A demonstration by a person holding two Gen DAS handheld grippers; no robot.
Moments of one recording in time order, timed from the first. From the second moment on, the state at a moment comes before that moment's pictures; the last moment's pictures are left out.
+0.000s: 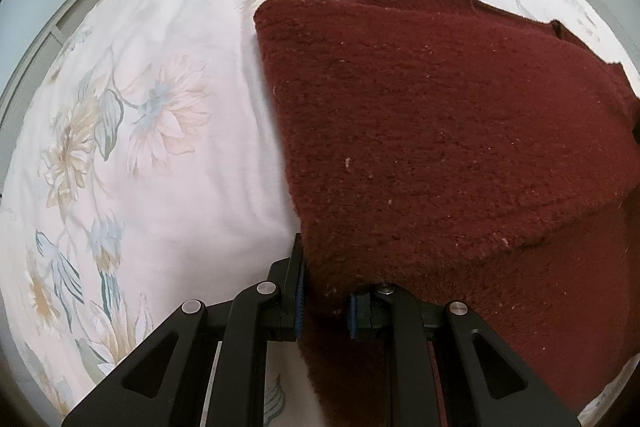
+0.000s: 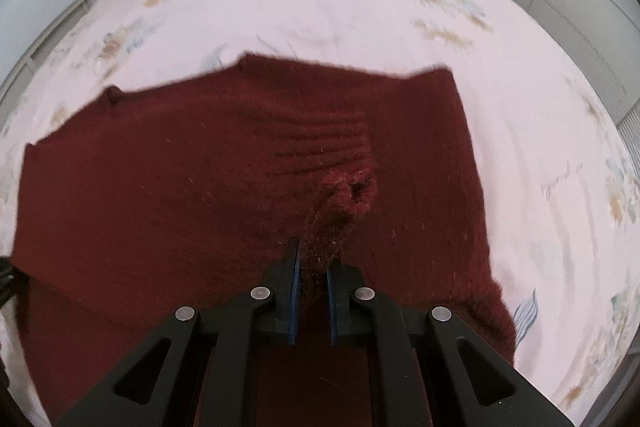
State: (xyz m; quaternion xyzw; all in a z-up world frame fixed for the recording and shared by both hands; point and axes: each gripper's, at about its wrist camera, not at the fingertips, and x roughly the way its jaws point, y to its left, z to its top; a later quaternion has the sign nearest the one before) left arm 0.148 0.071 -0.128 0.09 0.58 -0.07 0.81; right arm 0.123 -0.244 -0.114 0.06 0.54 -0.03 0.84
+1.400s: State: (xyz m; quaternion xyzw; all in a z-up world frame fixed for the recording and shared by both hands) left arm 0.128 -0.019 -0.118 0.07 0.53 -0.07 0.84; right arm 0.099 -0.215 -0.126 -0.02 0.50 0.01 0.87
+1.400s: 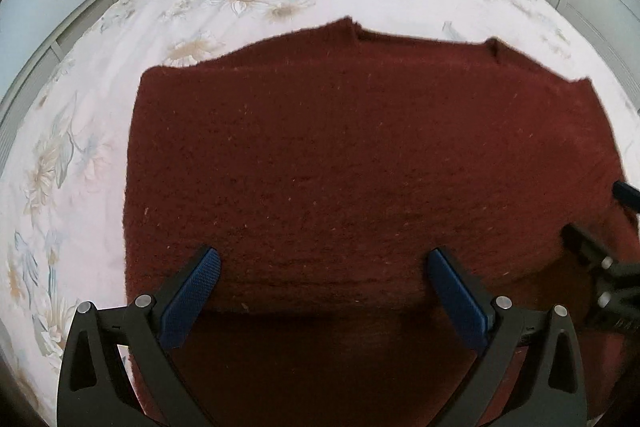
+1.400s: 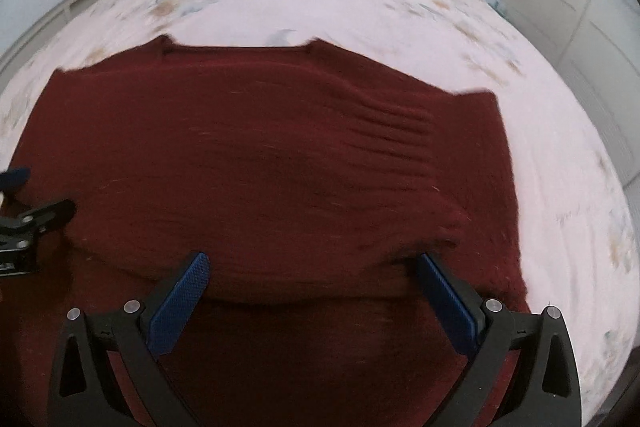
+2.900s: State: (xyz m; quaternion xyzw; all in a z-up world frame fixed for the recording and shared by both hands) left arm -0.064 0.083 -0.108 0.00 0.62 -0.09 0.78; right arm -0.096 -0.323 -0.115 0.08 0.54 0.00 0.83
